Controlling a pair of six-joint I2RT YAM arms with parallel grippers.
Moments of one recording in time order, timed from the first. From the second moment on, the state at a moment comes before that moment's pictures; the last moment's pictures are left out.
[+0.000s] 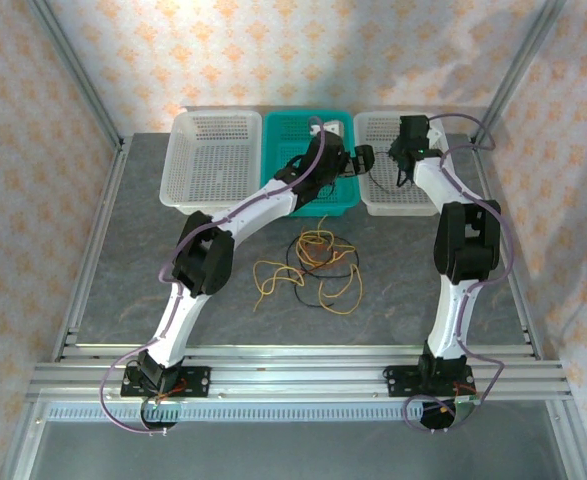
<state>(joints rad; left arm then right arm) -0.64 2.27 2.00 -0.13 -0.08 -0.67 0.08 2.06 1.68 -0.33 0.23 0.69</state>
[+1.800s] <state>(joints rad) -0.97 1.32 0.71 0.00 -0.30 -0.76 0.64 1.19 0.63 -0.43 0.07 1.09</state>
